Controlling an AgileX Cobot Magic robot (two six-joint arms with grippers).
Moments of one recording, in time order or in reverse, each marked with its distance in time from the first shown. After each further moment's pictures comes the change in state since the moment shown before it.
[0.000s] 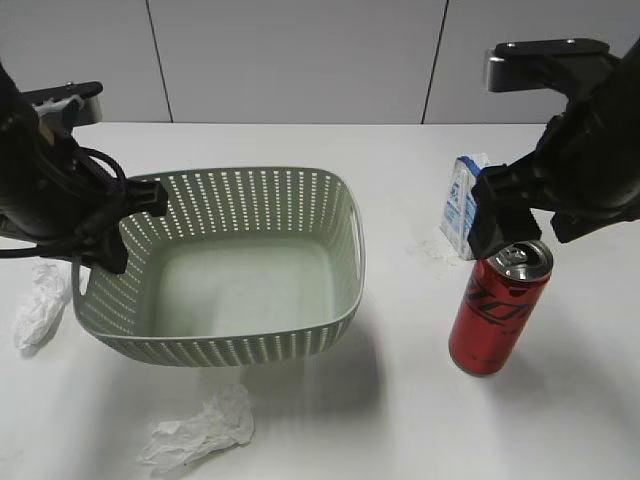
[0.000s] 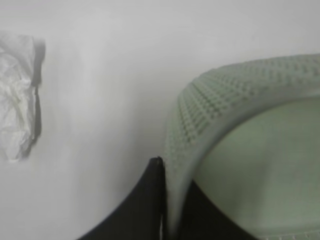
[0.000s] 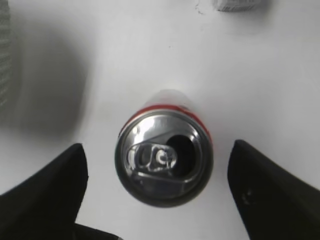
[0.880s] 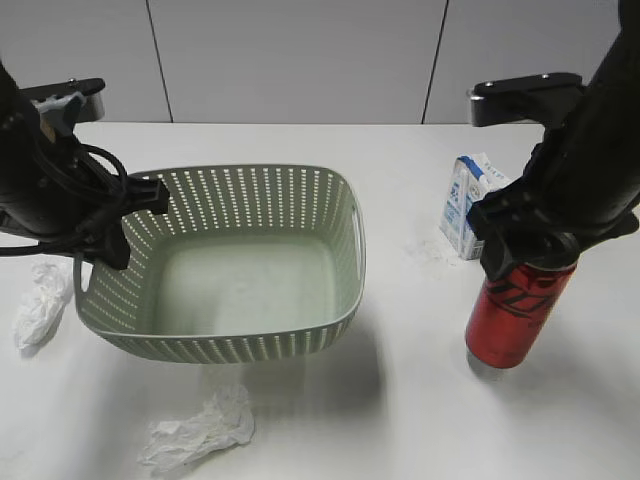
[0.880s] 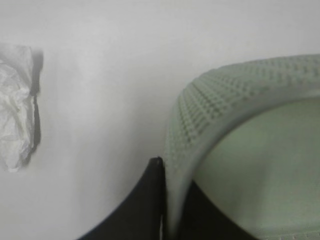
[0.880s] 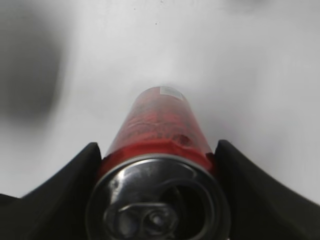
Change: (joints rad) left arm 0.000 0.000 0.000 0.002 -0.017 0.019; right arm 0.000 0.061 -0.032 -0.040 0.078 -0.031
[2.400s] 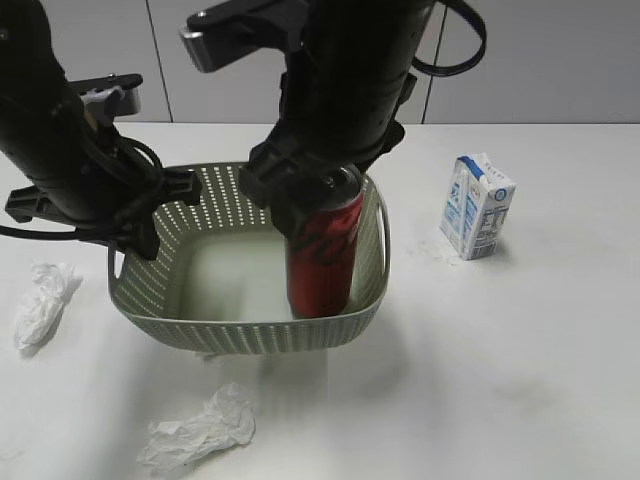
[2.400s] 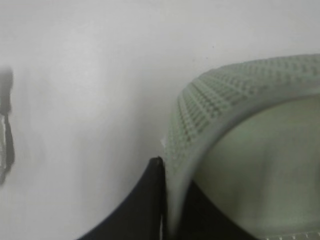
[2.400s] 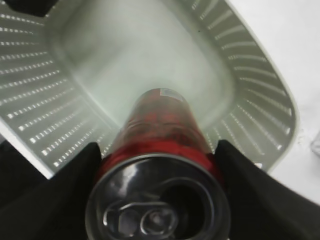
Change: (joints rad) left arm -0.036 0.091 -0.104 -0.008 0.034 0.004; right arm 0.367 0.310 -0.559 -0.001 0.191 -0.196
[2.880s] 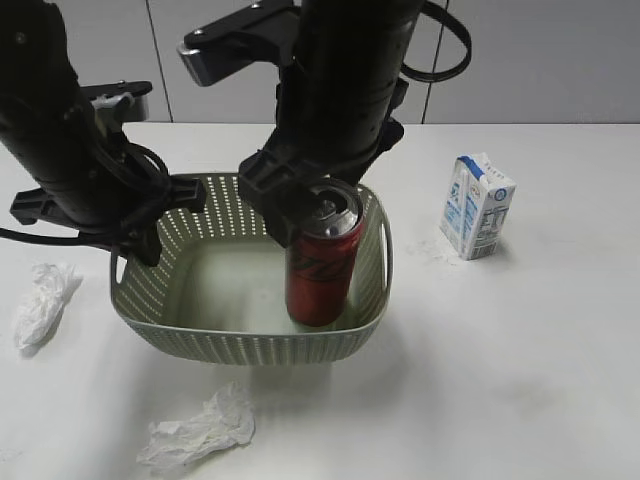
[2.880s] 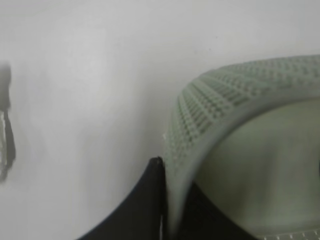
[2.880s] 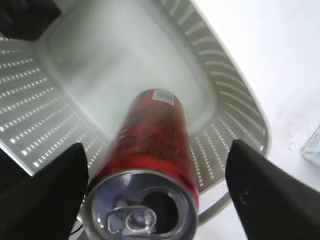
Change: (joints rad) left arm -0.012 0.018 -0.012 0.012 0.025 0.000; right arm 0.000 0.027 -0.031 -0.016 0.014 0.000
